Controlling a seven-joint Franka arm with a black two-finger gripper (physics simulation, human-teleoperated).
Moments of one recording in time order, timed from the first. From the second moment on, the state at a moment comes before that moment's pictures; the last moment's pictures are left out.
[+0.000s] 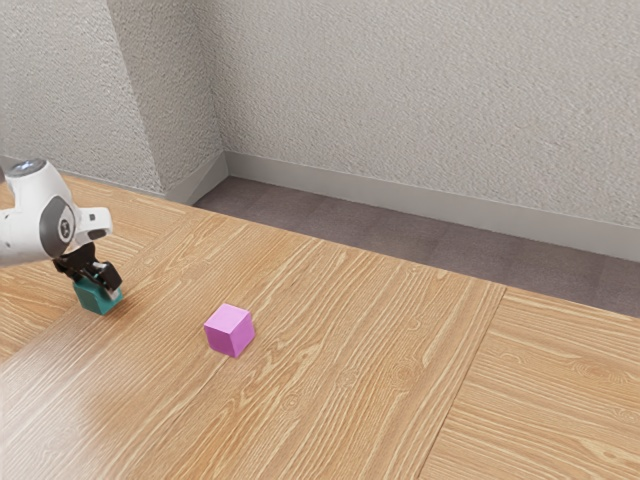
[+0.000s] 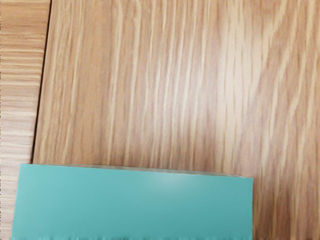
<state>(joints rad) 0.50 0.43 0.06 -1.99 -0.09 2.57 0.56</state>
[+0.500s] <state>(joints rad) 0.50 0.43 0.05 -1.99 -0.12 2.57 0.57</state>
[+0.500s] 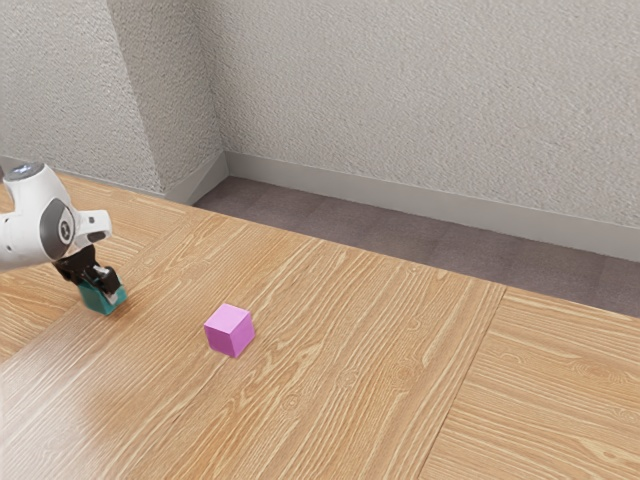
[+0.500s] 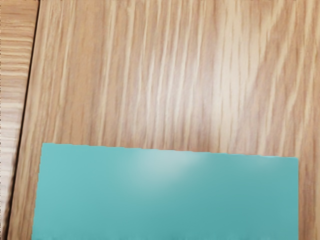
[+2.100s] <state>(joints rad) 0.19 0.08 -0.14 -2.29 0.06 2.57 -0.17</state>
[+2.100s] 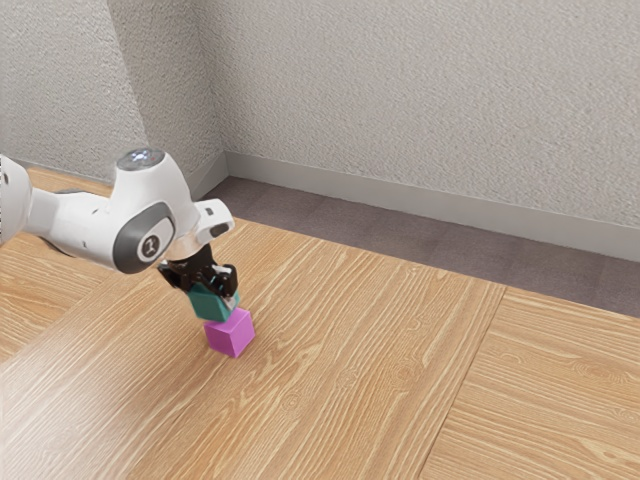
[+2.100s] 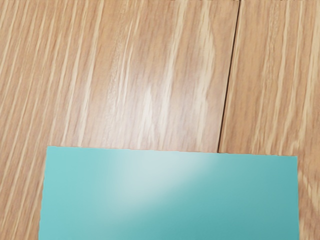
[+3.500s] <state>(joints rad) 0.17 -0.07 -0.18 -1.98 0.10 2.29 -0.18</state>
